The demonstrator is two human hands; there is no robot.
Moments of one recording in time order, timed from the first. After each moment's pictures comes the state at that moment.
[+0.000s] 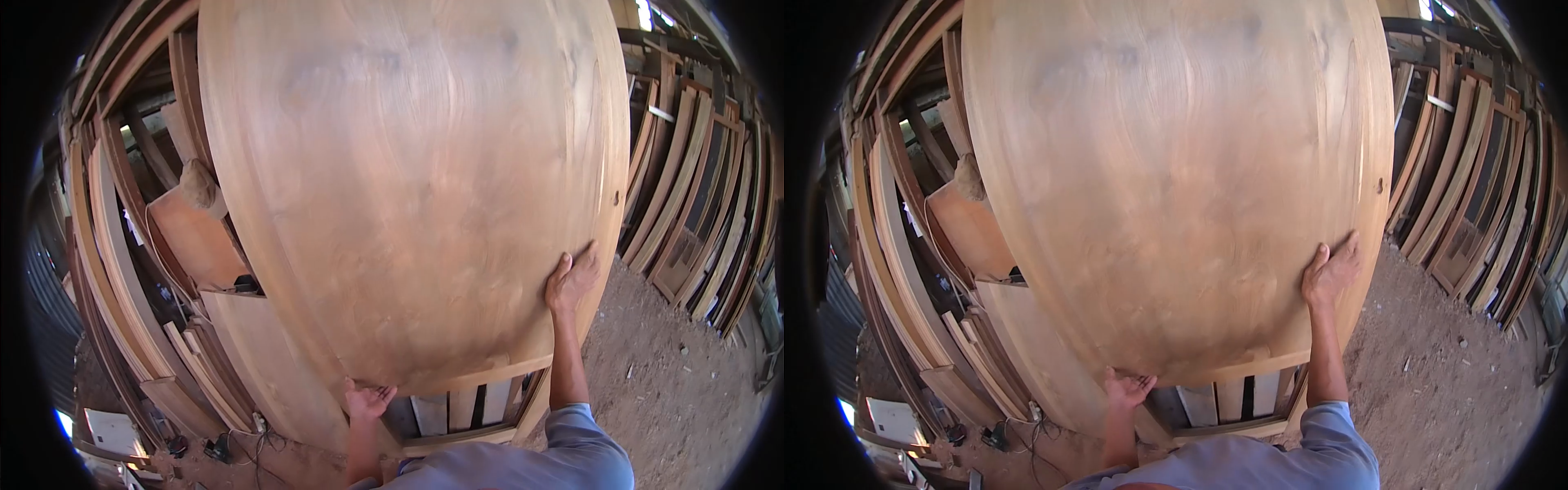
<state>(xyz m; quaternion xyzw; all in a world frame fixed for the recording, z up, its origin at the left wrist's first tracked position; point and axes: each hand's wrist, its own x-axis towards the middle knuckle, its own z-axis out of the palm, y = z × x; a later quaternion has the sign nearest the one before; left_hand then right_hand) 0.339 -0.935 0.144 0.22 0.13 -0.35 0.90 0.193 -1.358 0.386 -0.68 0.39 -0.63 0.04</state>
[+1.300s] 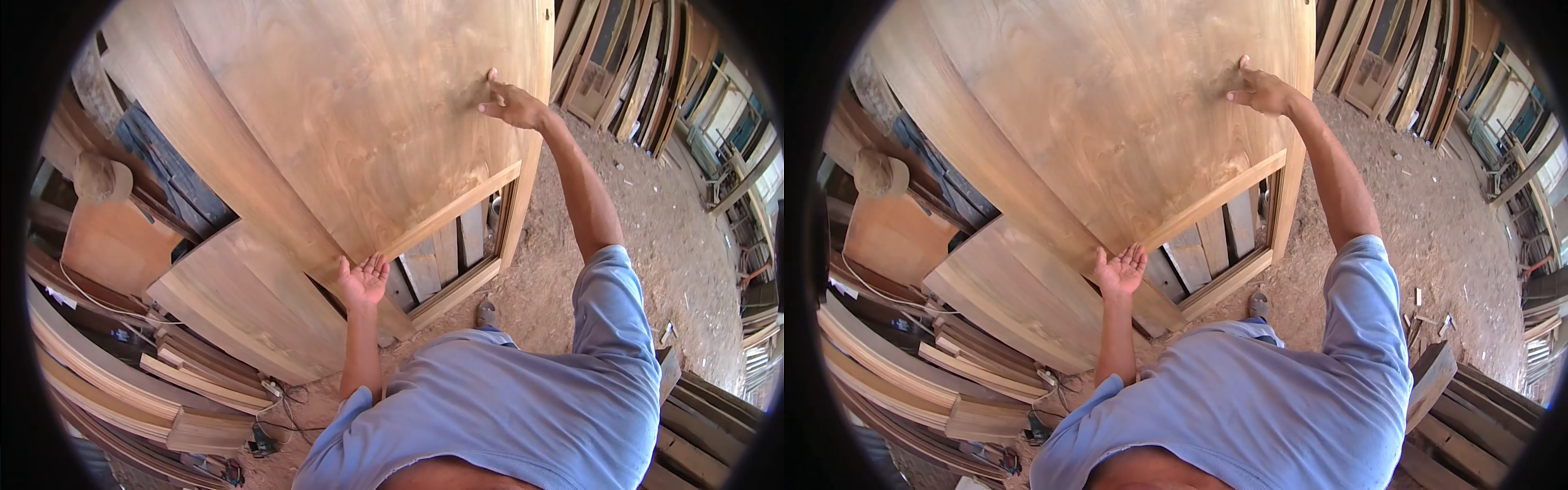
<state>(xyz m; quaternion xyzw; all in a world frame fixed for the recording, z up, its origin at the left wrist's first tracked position) 0.357 -0.894 0.175 0.27 0.12 -0.49 0.82 0.164 -1.254 0.428 -0.93 0.28 -0.16 0.19</state>
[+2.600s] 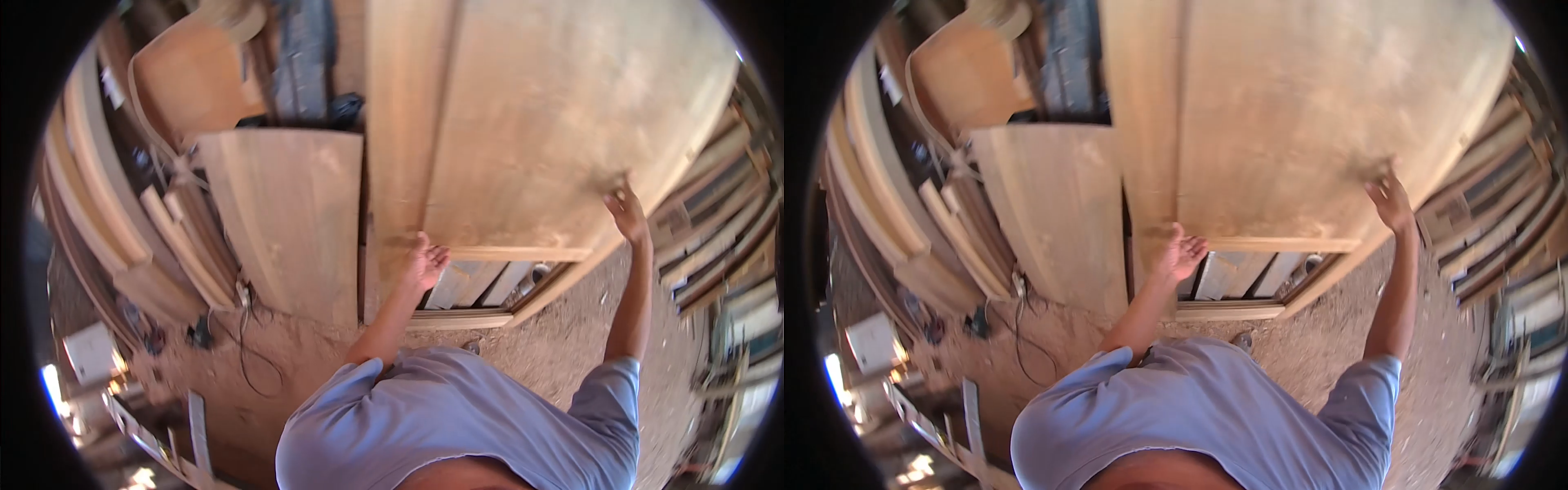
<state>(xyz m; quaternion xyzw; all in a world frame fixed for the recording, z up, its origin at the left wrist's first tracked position) 0.355 -0.912 0.130 0.24 0.13 -0.44 0.85 0.164 -1.279 0.399 -0.91 0.21 -0.19 0.32</state>
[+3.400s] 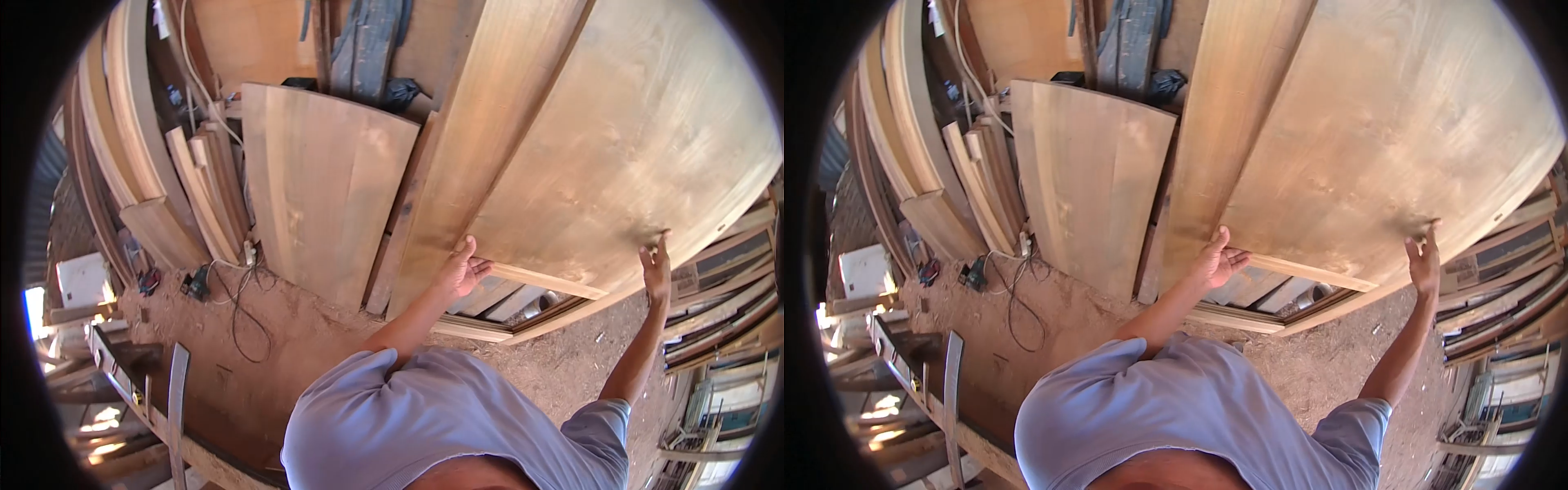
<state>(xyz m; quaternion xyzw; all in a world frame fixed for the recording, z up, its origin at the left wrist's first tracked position) 0.346 -0.925 0.154 0.19 0.04 -0.45 0.87 0.165 -1.264 0.405 -0.93 0.24 -0.21 0.19</state>
